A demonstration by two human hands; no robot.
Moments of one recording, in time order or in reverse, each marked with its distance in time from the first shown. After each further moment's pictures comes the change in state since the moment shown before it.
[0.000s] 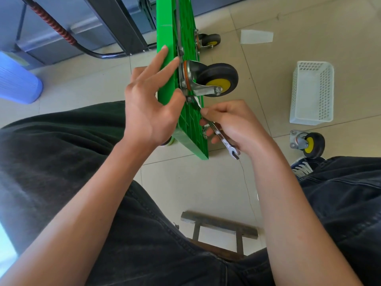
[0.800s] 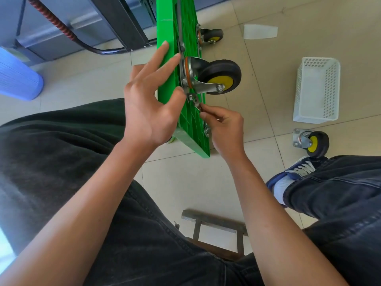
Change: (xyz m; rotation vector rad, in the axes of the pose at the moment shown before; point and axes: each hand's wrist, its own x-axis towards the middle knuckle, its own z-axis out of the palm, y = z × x) left_hand 0.000 -0.001 0.004 -0.021 0.024 0.004; right_hand 0.041 0.070 0.027 0.009 0.334 -0.426
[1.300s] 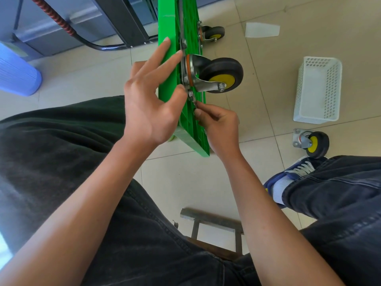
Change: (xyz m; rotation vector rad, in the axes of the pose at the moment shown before) left_hand 0.000 -0.001 0.000 0.011 0.007 0.011; right_hand -0.002 -0.006 0.012 0.110 -0.037 0.097
